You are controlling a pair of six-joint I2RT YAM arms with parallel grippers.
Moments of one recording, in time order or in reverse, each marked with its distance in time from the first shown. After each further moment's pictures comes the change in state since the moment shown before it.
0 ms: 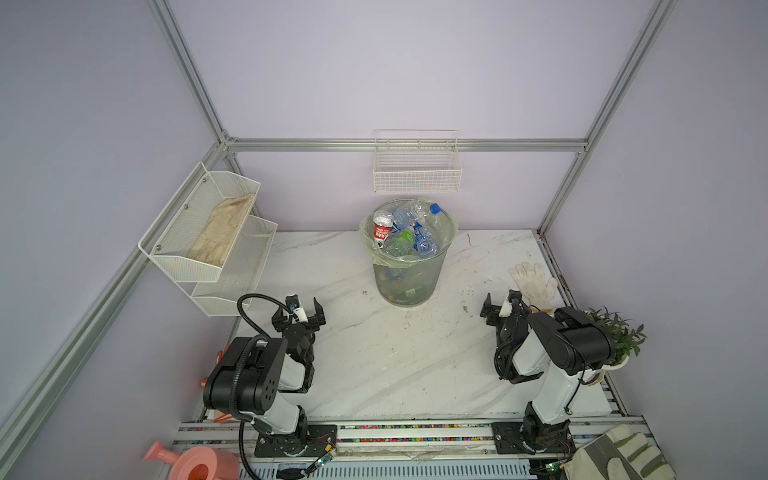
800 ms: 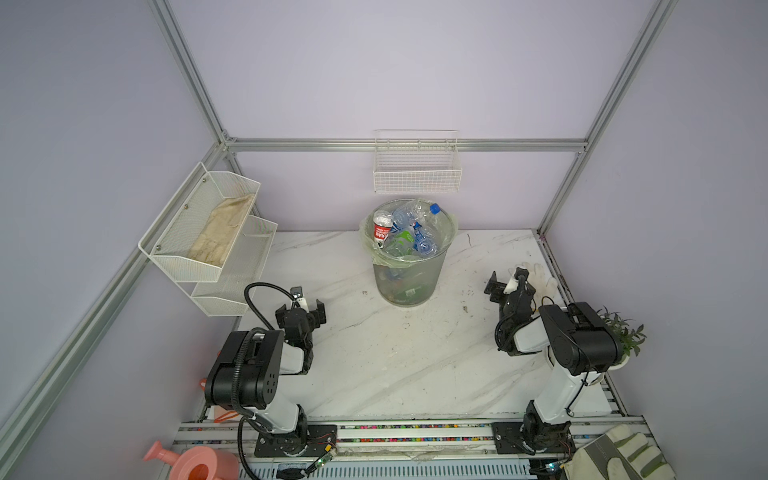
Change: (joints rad) left arm 0.050 -0.002 0.156 -0.364 0.056 -0.022; right arm -0.101 -0.026 0.241 -0.230 -0.065 0.058
